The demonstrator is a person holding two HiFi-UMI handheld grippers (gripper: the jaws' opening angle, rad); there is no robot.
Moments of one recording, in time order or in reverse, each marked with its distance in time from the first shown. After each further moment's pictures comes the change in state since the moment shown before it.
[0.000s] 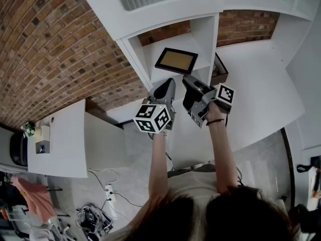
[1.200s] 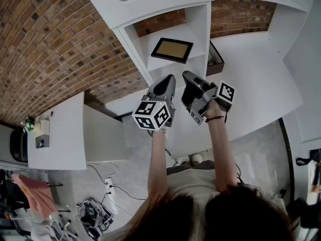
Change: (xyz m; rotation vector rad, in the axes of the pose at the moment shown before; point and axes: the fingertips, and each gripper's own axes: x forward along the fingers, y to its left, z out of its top) left arm -0.025 -0.036 -0.009 0.002 0.019 -0.012; right arm -0.038 0.017 -0.019 0.027 -0.022 0.077
